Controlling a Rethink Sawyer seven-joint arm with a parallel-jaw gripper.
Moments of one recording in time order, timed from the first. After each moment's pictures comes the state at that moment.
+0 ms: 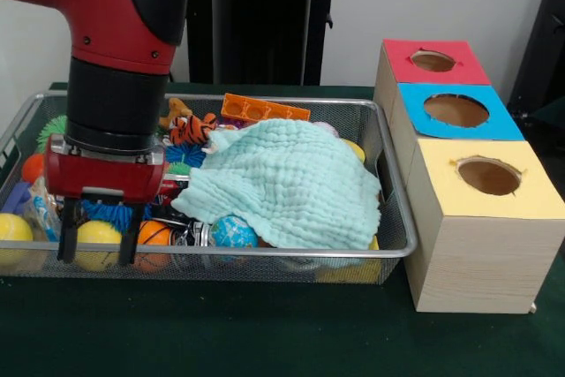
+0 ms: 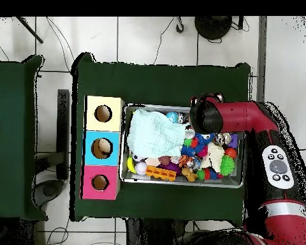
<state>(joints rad) -0.57 -0.47 0.29 1.25 -0.69 0.45 1.57</state>
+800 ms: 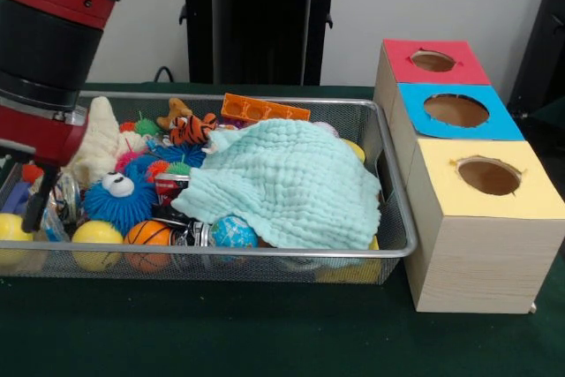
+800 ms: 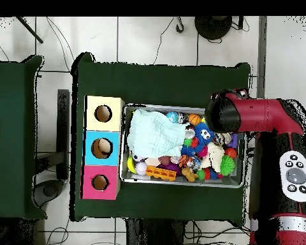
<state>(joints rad) -0.55 -0.53 0.19 1.18 -0.70 0.49 1.57</state>
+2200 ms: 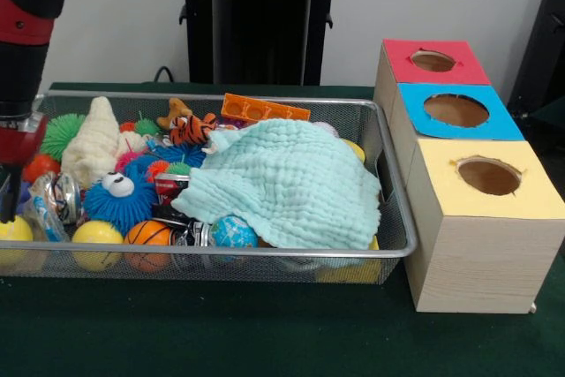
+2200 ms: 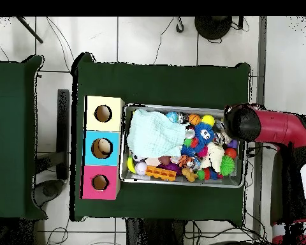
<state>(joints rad) -0.68 -0.49 0.24 1.23 -0.64 0.55 1.57</state>
